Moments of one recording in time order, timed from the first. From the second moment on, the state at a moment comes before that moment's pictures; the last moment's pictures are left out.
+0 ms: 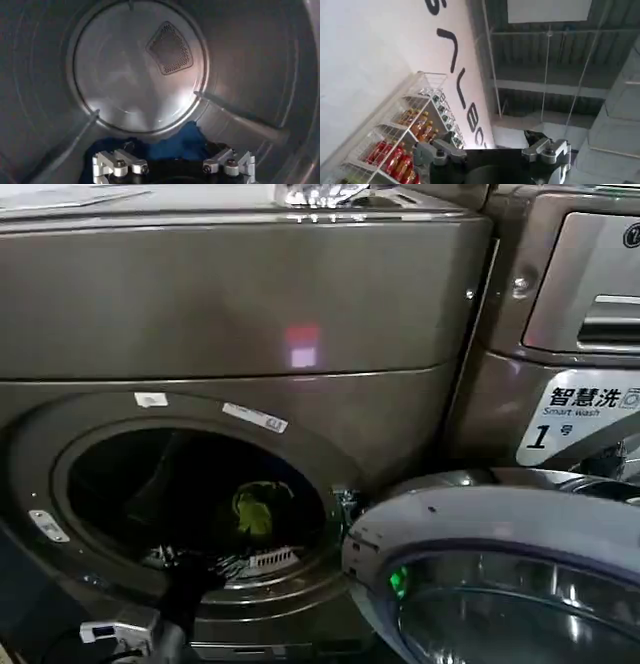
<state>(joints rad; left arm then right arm) 1.51 -1.39 -0.56 -2.42 0.25 0.48 0.13 -1.49 0.77 2.45 1.65 0.20 -0.04 -0.34</state>
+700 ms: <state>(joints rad) 1.21 -1.35 -0.55 -2.23 0.92 0.30 0.72 -1.59 0.79 2.55 1.67 0.20 -0.05 -0.35</state>
